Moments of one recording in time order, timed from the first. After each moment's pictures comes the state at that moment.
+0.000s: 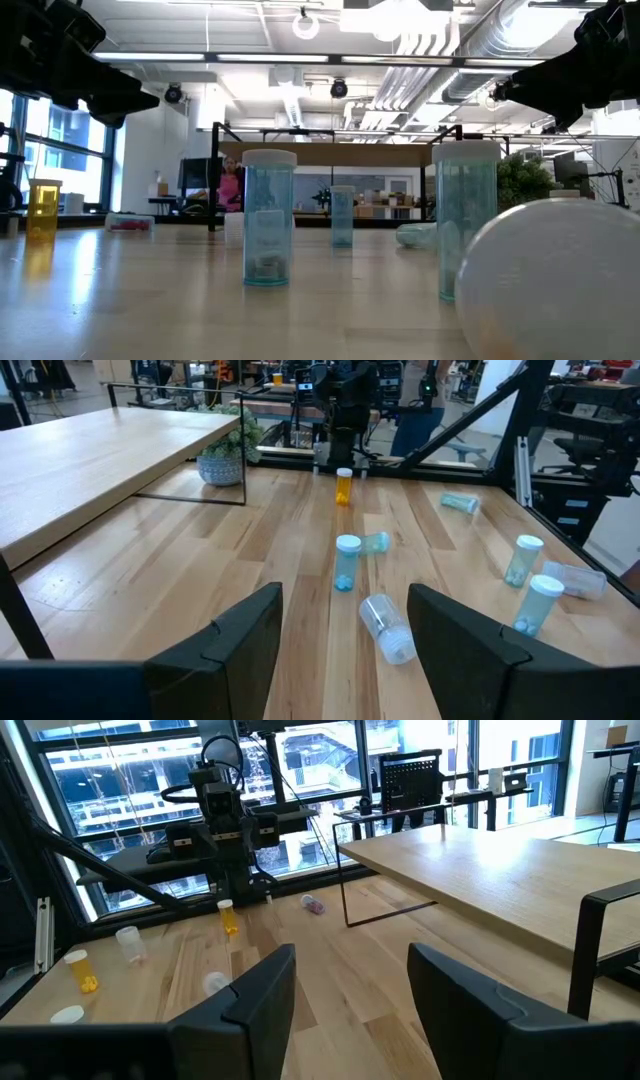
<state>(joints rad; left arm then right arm) -0.05 0.08 0.08 -0.17 -0.23 -0.09 0.41 0.01 0.04 -0.01 0.68 0.12</state>
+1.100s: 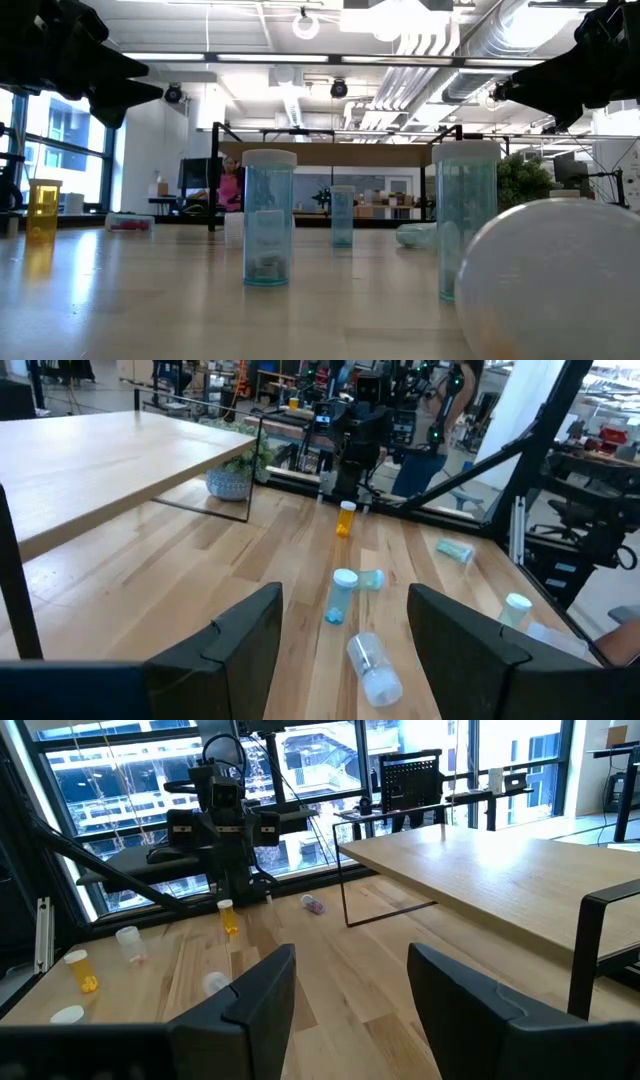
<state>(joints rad) -0.05 0.08 0.08 -0.10 -0.26 -0.23 0.41 0.01 0.04 -0.01 0.68 0.12</state>
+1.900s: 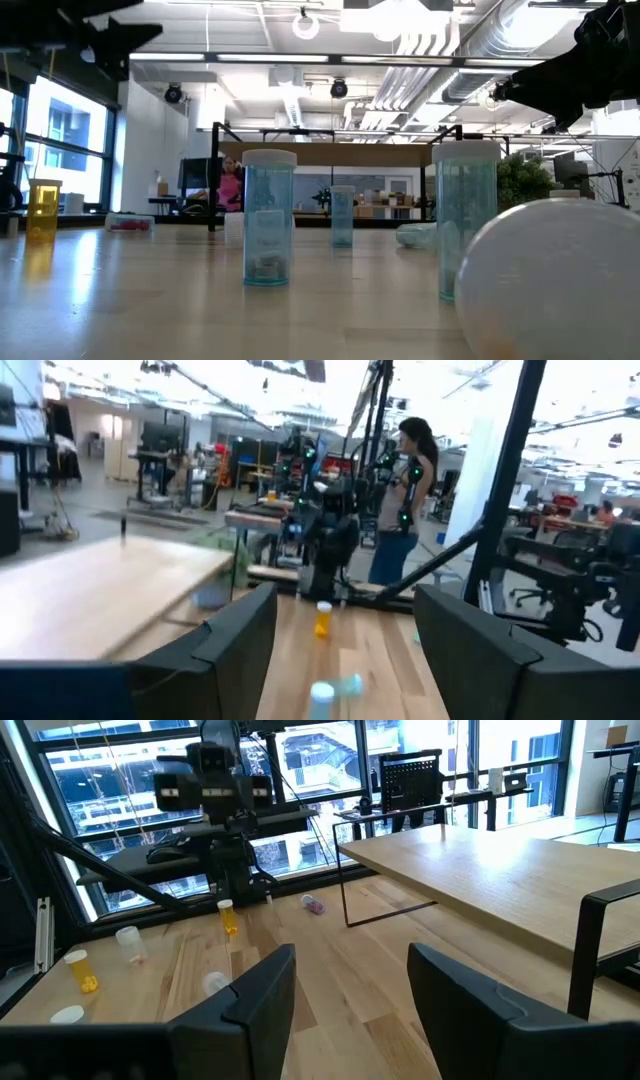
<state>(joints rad) -0.05 0.08 0.17 0.06 -0.24 -0.10 0.41 0.01 0.04 -0.01 0.68 0.12</state>
